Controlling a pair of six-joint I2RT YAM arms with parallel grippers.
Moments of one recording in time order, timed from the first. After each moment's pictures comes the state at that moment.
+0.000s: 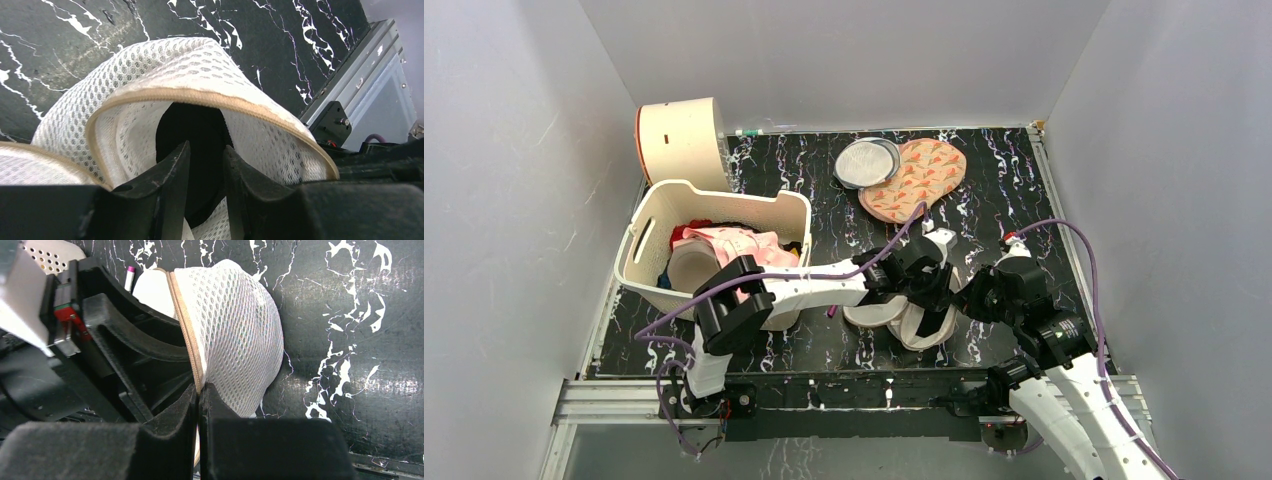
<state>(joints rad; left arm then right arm) -1.17 1.95 1.41 -0.19 0.01 -0.61 0.36 0.51 0.63 -0.83 -0.05 0.66</state>
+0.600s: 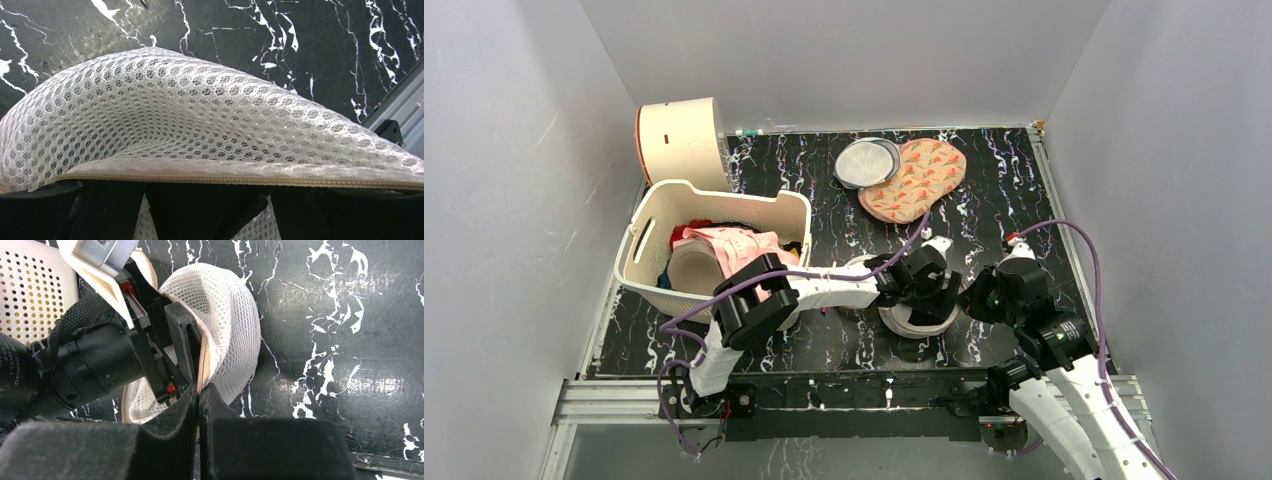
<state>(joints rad) -1.16 2.07 1.43 -0.17 -0.02 -0.64 0.36 0.51 0.63 -0.85 -0.03 0.64</state>
